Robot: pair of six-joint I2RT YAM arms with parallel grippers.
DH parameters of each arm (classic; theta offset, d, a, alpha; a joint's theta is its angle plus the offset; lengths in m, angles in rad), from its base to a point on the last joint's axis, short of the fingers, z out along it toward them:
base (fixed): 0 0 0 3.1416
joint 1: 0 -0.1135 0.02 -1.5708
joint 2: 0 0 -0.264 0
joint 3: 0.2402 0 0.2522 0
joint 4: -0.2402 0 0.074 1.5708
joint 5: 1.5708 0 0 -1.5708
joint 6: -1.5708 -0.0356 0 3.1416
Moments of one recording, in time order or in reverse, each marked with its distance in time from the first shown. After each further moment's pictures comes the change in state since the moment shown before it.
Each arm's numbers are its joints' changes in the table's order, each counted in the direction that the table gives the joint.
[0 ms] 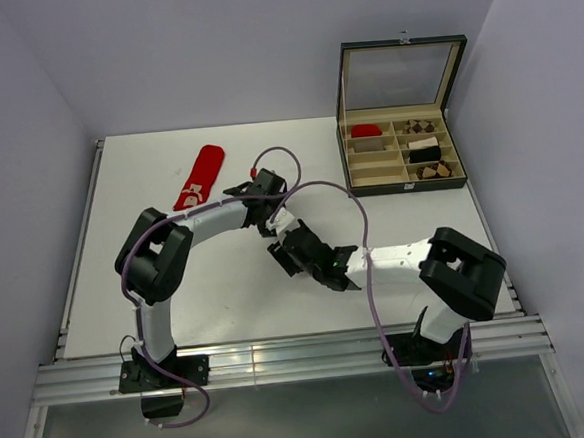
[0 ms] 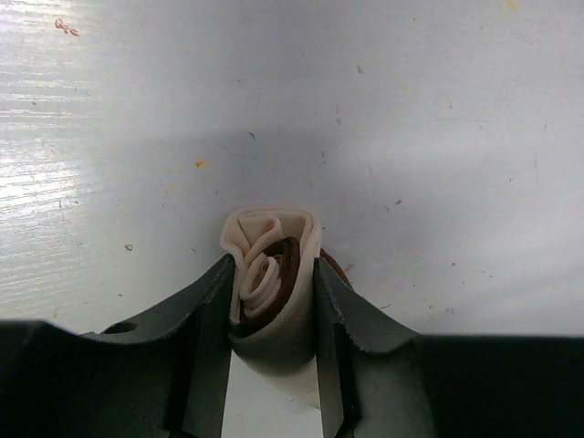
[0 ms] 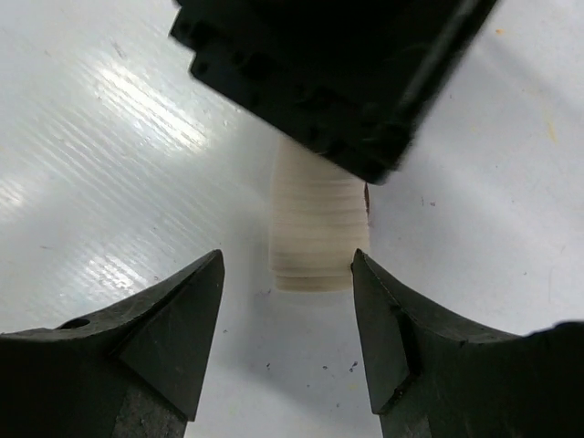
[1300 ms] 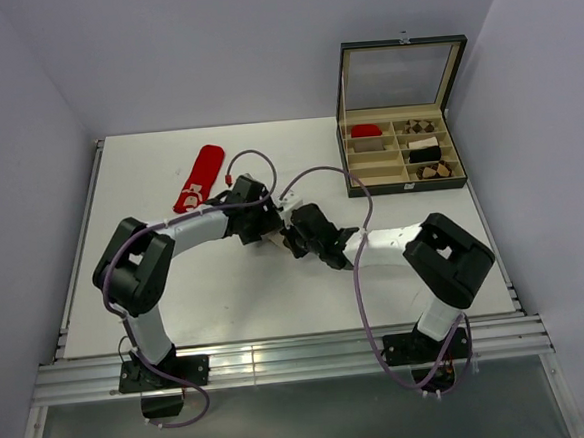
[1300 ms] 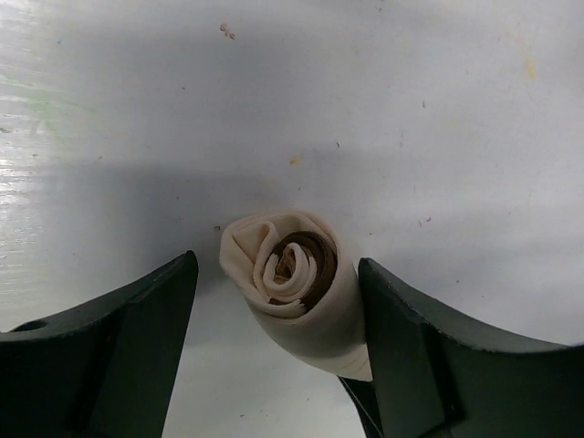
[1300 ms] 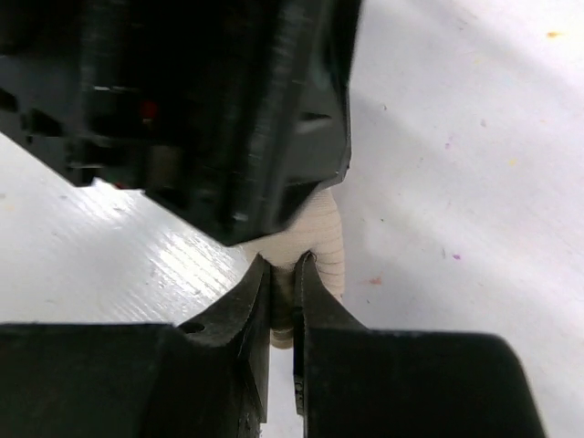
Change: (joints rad) left arm -0.064 0.131 -0.194 0.133 -0.024 0.108; right arm 0.136 -0.134 0.069 0.042 -0.198 -0.040
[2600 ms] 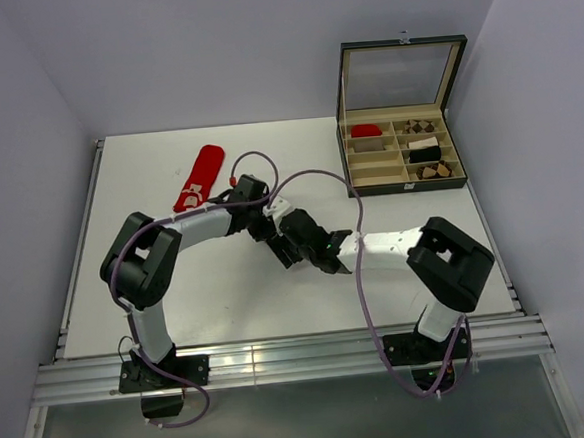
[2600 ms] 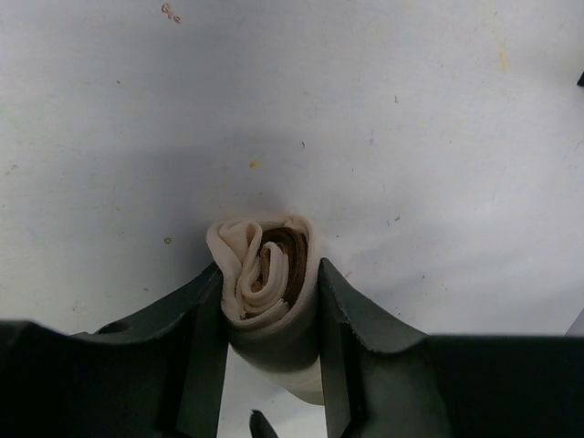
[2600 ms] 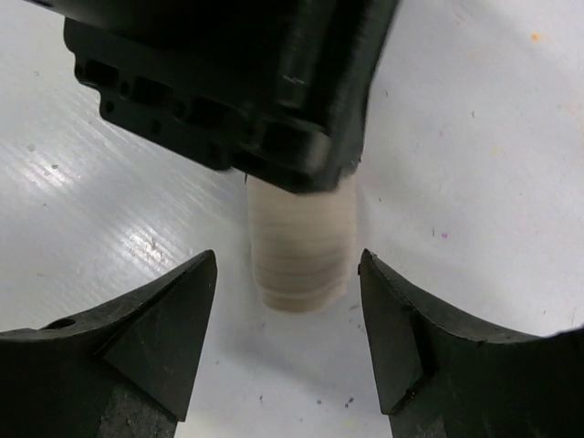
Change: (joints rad) left arm -0.009 -0.052 0.014 0.048 0.098 0.074; right arm -0.053 0.040 0.044 -0.136 0.080 0.051
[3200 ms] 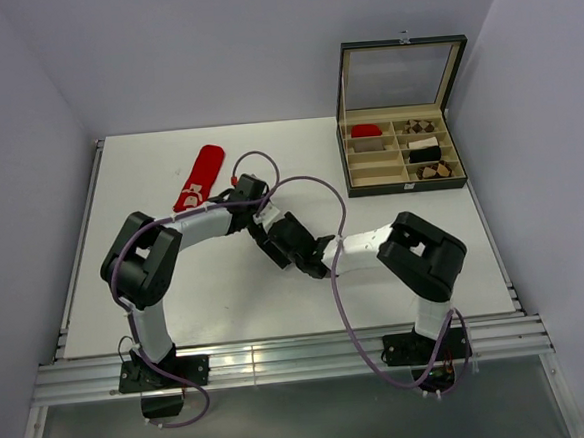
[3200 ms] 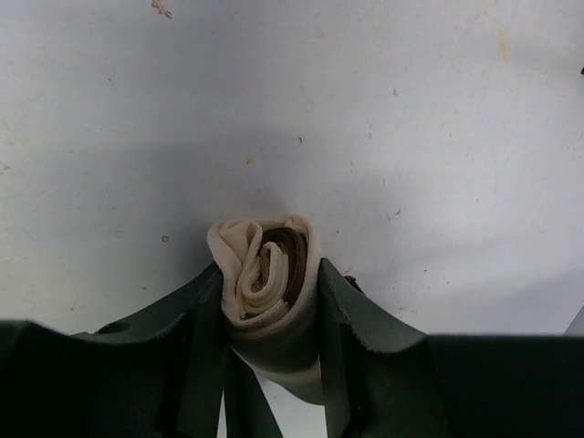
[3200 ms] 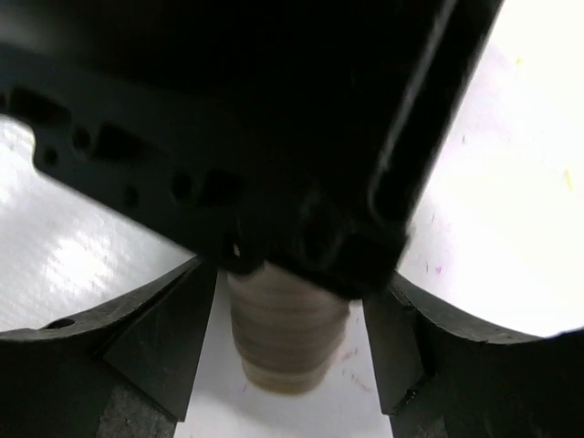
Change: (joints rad) left arm 0.000 -0.006 0.013 -0.017 0.018 -0.024; right arm -0.061 -0.170 0.045 0.110 0.163 0.083
